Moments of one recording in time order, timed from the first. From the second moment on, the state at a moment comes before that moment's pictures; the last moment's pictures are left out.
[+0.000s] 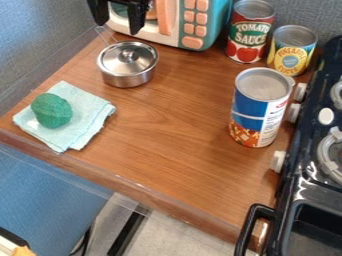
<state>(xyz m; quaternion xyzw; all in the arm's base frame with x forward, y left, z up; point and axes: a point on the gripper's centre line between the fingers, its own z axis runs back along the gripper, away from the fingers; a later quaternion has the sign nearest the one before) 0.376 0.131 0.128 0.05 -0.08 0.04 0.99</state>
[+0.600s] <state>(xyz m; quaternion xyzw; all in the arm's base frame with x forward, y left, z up) 0.311 0.149 0.114 0.04 -0.05 0.05 1.00</state>
